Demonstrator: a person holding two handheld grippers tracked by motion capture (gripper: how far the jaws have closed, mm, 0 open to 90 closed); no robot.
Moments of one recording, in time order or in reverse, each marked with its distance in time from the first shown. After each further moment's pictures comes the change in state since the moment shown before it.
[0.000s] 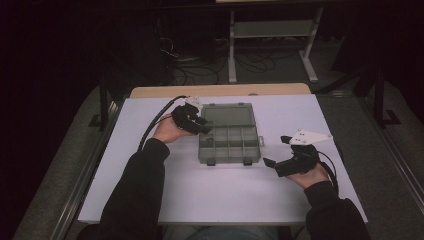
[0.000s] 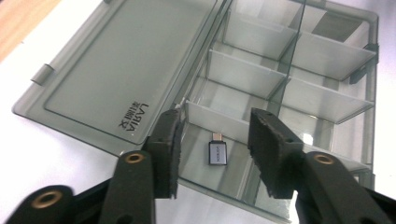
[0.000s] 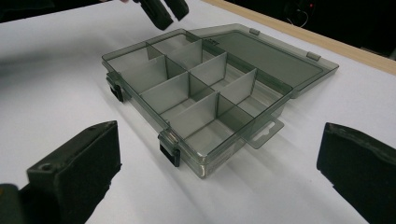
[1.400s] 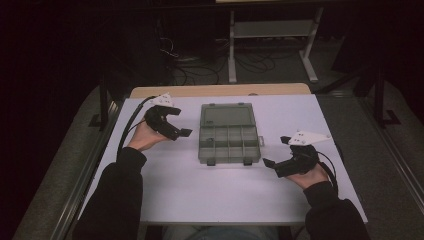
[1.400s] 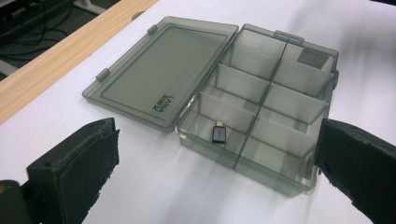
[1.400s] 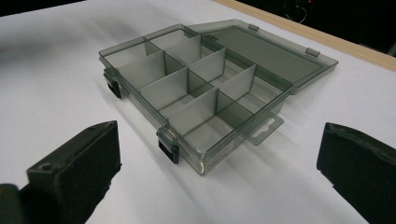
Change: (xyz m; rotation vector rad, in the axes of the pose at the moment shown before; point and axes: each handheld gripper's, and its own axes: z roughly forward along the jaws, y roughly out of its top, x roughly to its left) left arm -0.012 -0.042 -0.071 -0.208 0.080 -0.074; right arm 0.001 0.000 0.001 0.016 -0.010 -0.002
